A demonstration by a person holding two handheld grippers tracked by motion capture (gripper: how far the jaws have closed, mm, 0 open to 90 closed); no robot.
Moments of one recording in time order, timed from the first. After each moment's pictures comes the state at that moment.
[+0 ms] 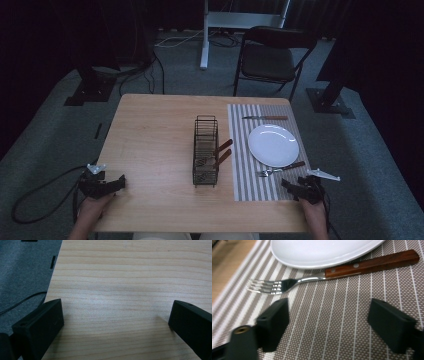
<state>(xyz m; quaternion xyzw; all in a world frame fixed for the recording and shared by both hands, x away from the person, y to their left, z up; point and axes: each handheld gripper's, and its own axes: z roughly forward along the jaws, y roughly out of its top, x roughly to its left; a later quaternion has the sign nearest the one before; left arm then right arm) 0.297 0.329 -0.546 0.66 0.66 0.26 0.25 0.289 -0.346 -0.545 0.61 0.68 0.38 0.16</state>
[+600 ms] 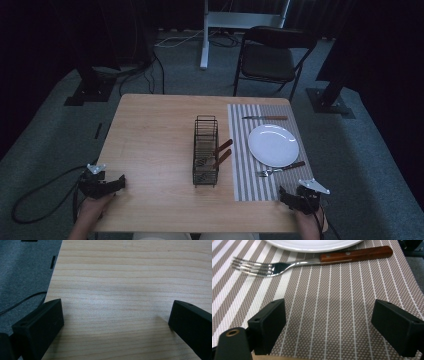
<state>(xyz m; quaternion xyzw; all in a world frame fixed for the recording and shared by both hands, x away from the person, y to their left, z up) 0.297 0.329 -0.546 0.66 0.66 0.26 0.25 0.257 -0.315 -0.549 0.62 0.67 0.31 0.27</state>
